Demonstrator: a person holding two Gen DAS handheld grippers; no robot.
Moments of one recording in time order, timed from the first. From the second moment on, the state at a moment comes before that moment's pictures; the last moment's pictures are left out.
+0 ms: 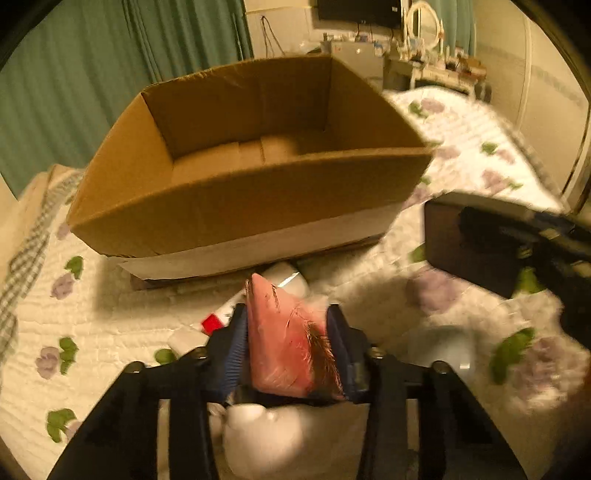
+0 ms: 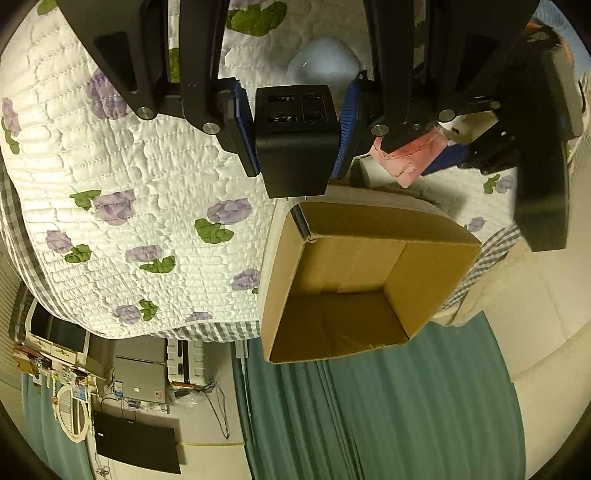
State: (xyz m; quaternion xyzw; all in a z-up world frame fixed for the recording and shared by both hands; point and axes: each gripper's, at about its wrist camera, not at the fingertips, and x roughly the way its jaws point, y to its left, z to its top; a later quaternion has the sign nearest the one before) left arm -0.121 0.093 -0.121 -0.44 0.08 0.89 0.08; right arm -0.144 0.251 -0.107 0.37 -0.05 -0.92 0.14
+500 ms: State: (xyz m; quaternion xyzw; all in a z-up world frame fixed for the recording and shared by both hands) left arm -0.105 0.105 -0.100 -0.41 0.08 0.91 0.09; right arm -0.135 0.250 -0.098 0.36 -0.03 -0.92 0.12
